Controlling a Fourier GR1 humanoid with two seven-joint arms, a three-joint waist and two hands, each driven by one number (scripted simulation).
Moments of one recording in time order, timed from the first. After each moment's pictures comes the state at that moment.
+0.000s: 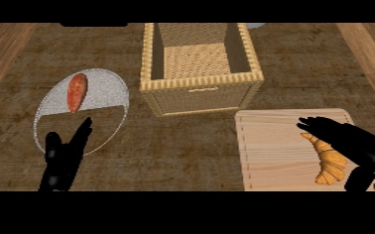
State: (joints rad) left arm 0.13 0.22 -0.03 -1.45 0.06 0.05 0.24; right arm -0.05 -0.60 0.09 -1.39 1.05 0.40 -0.48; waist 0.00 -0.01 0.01
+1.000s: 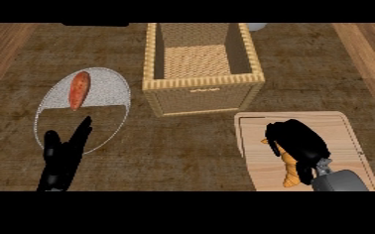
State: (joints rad) left arm 0.12 0.20 -0.01 -1.47 0.05 0.02 0.26; right arm -0.10 -0.33 0.23 -1.41 1.28 0.29 -0.30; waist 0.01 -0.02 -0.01
